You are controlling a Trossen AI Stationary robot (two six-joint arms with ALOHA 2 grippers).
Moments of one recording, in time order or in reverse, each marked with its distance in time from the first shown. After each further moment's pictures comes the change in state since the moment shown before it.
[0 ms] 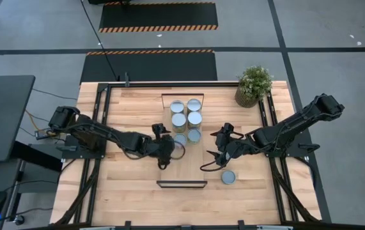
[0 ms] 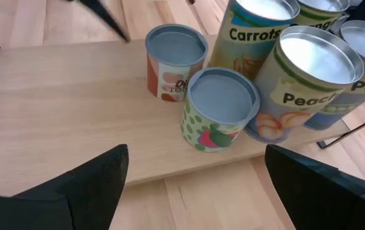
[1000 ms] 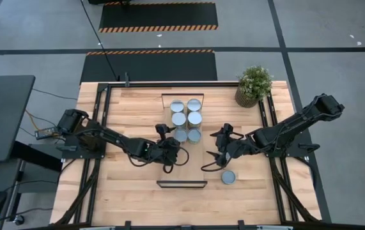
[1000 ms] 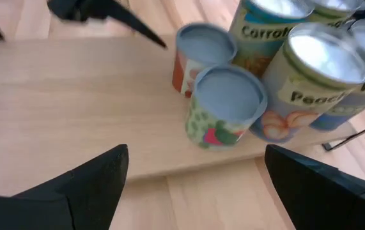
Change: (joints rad) left arm -0.039 0.111 0.001 0.218 -0.291 0.146; right arm 0.001 0.000 -0.028 0.051 -0.007 -0.027
